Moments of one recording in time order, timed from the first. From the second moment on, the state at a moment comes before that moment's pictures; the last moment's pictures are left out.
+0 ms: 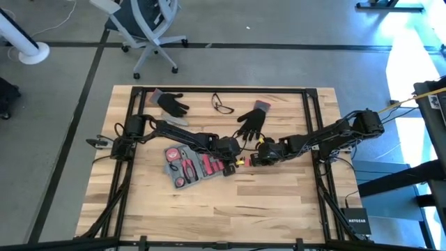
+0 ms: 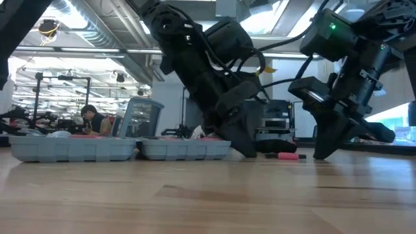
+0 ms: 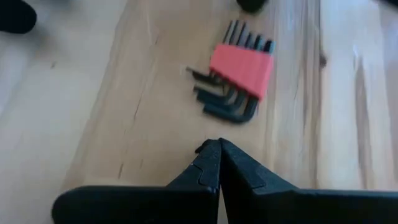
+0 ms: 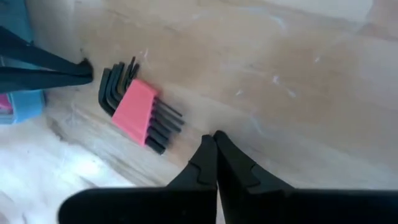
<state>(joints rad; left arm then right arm) -0.03 2.15 1.33 -0.10 0.02 -0.22 0.11 1.46 0.54 -0.17 -0.02 1.40</state>
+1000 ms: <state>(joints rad) -0.02 2.19 1.34 -0.08 0.03 -0.25 0.11 1.45 0.54 -0.02 0.11 1.29</state>
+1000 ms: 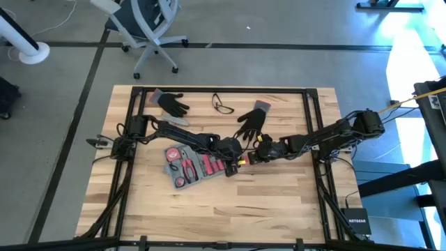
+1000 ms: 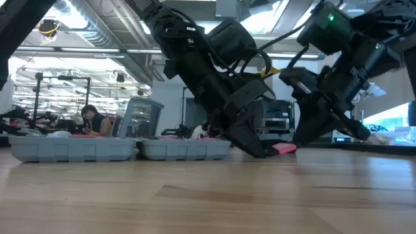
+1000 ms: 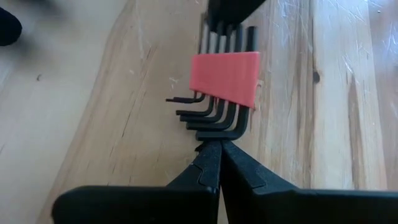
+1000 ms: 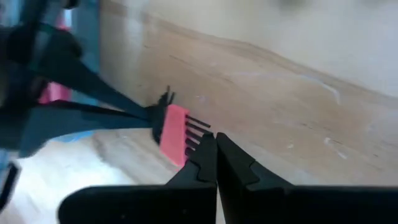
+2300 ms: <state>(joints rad) -0.06 2.19 1.33 -0.09 0.01 -0.33 0.14 1.48 0.54 0.08 -0.14 1.19</state>
